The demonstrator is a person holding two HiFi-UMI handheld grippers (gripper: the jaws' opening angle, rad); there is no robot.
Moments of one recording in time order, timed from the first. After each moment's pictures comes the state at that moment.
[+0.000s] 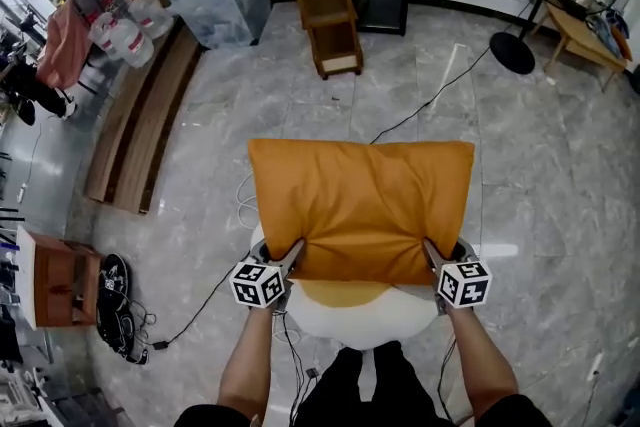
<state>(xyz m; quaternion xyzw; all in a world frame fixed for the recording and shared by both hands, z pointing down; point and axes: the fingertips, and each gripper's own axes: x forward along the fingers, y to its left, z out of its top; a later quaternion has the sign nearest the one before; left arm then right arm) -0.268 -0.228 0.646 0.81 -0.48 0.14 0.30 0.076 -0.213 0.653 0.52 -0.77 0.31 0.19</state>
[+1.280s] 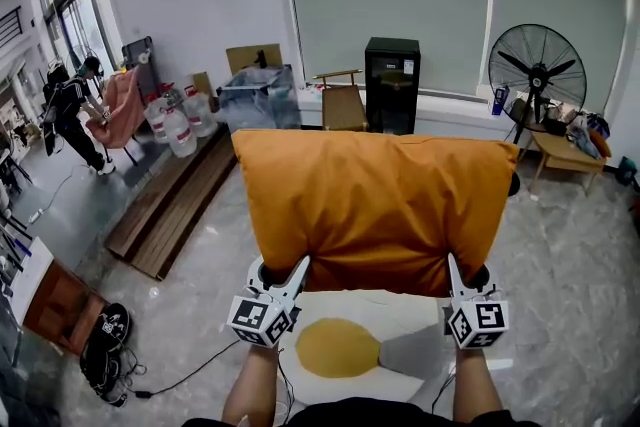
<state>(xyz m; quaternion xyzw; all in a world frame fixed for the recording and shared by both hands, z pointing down) -0.237 -0.172 0.249 0.85 -0.53 -0.06 -0.02 0.106 -0.177 0.256 0.60 -0.80 -0.01 -0.04</state>
